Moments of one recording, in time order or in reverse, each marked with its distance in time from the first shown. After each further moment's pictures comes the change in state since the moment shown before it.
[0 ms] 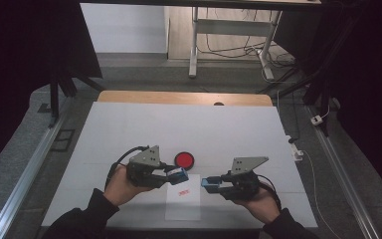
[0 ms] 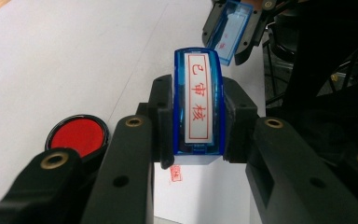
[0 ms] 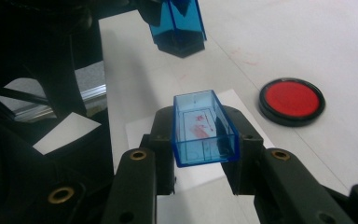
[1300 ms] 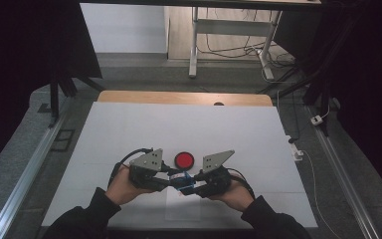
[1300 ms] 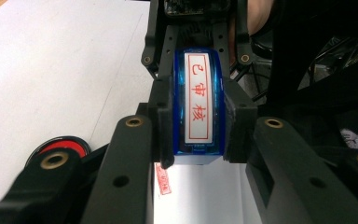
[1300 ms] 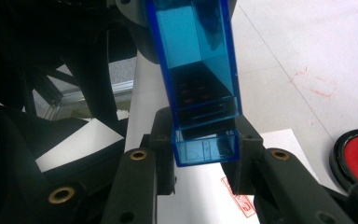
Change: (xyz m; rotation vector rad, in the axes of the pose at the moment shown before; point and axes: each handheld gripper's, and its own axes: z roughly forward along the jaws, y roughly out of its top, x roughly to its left) left arm -0.002 0.002 0.005 -0.031 -0.084 0.088; right arm -0.010 0.016 0.069 0.021 0.216 -0.074
